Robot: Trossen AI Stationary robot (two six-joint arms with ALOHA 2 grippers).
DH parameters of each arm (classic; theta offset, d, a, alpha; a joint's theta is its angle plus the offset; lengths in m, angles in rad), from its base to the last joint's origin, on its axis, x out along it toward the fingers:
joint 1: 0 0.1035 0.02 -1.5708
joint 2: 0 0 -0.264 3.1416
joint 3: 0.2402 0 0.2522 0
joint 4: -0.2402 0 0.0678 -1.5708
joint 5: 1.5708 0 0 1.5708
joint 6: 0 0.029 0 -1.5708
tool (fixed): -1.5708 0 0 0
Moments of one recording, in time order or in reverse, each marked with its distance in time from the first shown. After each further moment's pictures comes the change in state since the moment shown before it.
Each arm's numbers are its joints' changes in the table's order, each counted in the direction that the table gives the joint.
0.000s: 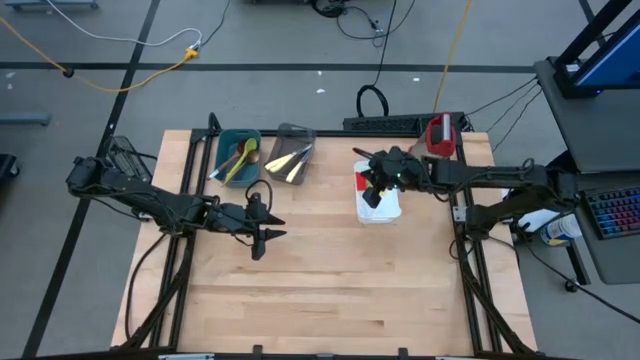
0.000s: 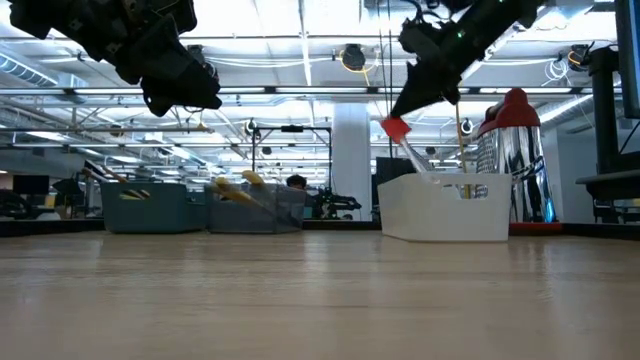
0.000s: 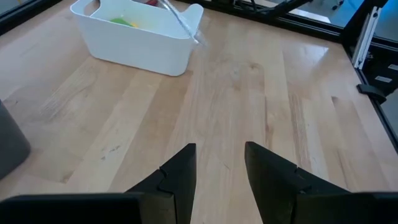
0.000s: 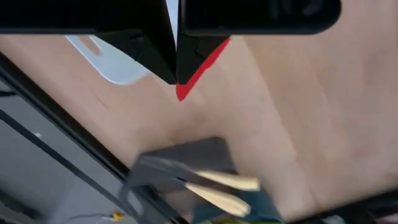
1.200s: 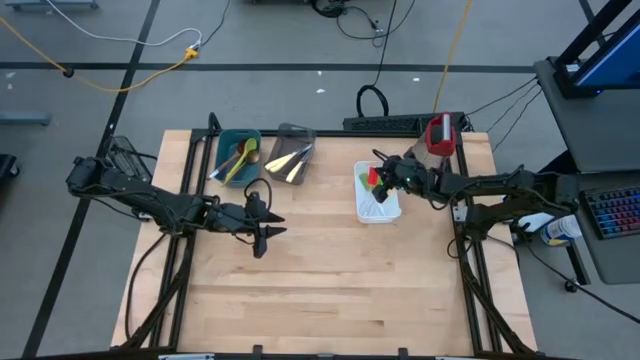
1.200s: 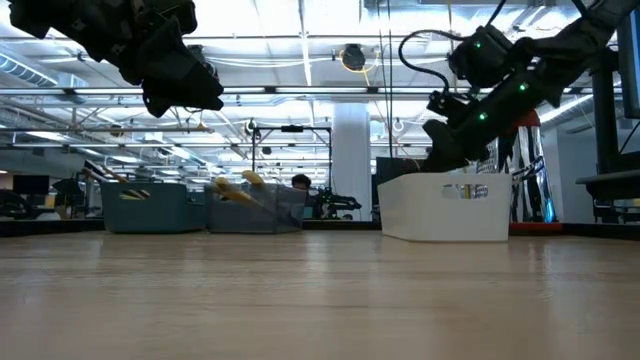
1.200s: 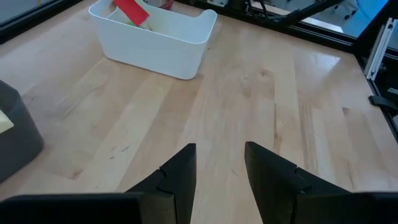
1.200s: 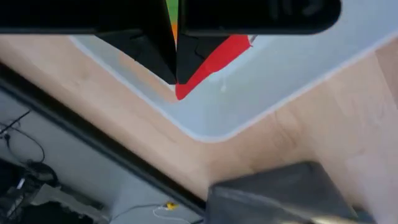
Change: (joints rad) left arm 0.000 0.000 0.000 0.000 0.045 -0.036; right arm -0.178 -0.003 -0.446 0.532 -0.071 -0.083
